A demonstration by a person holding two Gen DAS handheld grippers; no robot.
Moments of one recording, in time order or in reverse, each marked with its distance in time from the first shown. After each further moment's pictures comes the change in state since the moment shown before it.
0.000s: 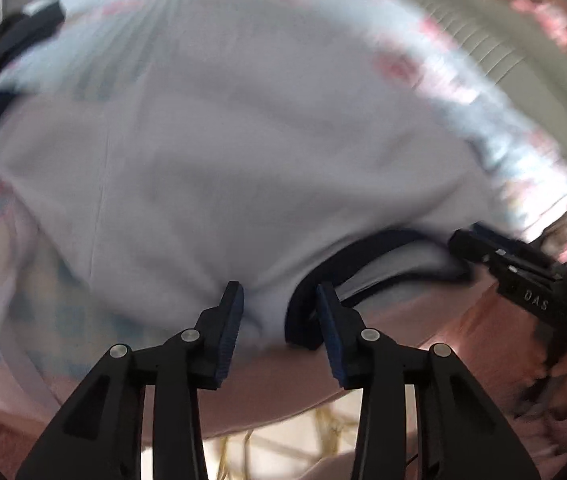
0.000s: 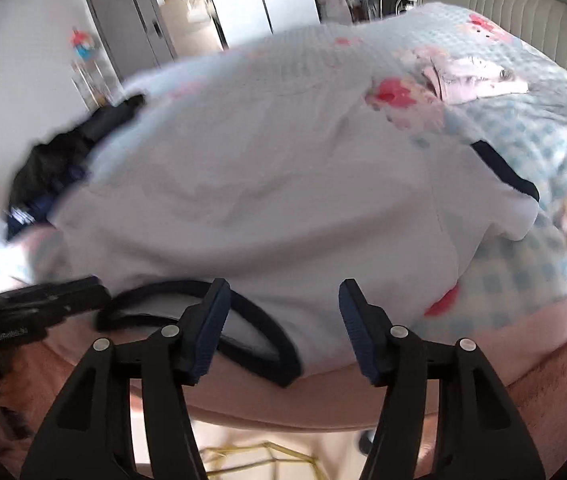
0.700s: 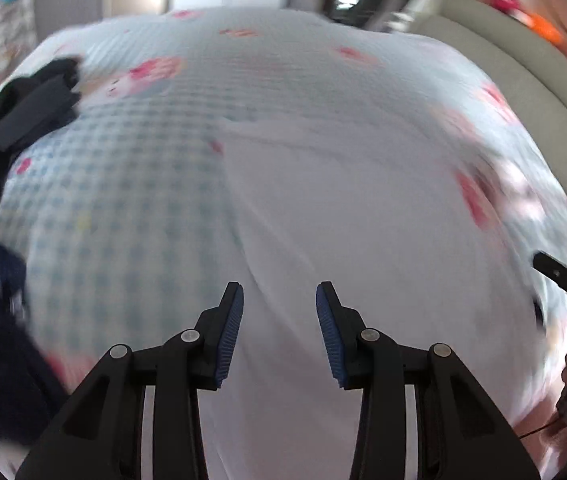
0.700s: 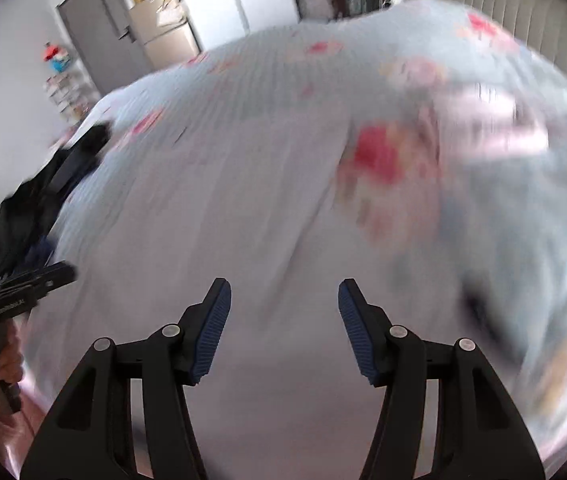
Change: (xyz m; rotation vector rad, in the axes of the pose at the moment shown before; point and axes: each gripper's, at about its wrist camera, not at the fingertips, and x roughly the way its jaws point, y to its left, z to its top) left arm -0.001 0.087 0.233 -0.097 -0.149 0.098; right arm 0.025 -0.058 0.185 0.114 -0.063 0.040
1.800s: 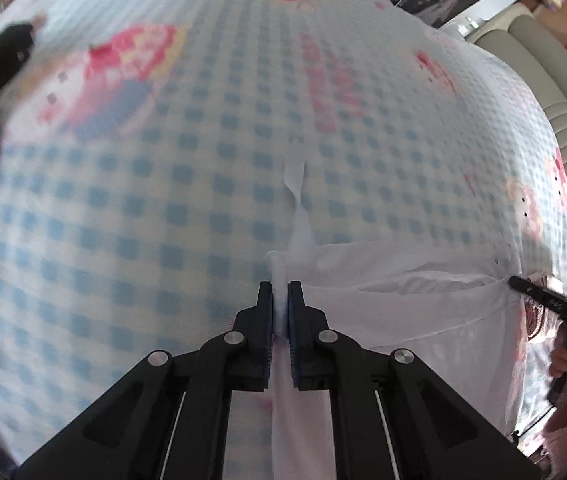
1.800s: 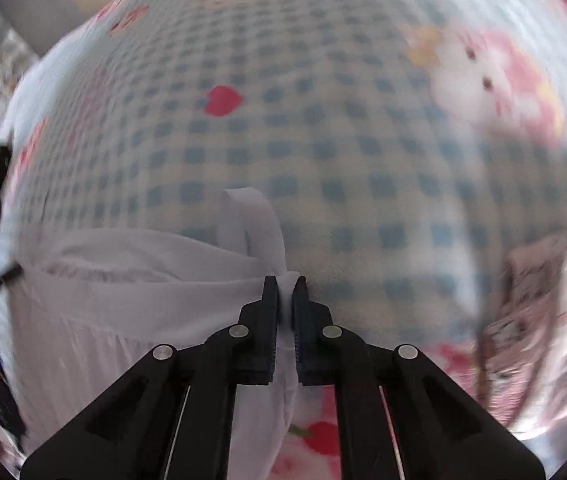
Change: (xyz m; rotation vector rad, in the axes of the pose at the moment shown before) left arm 0.159 0.034 0.179 -0.103 0.173 0.006; right arm 0.224 -0.048 0.198 -0.012 0.372 -0.042
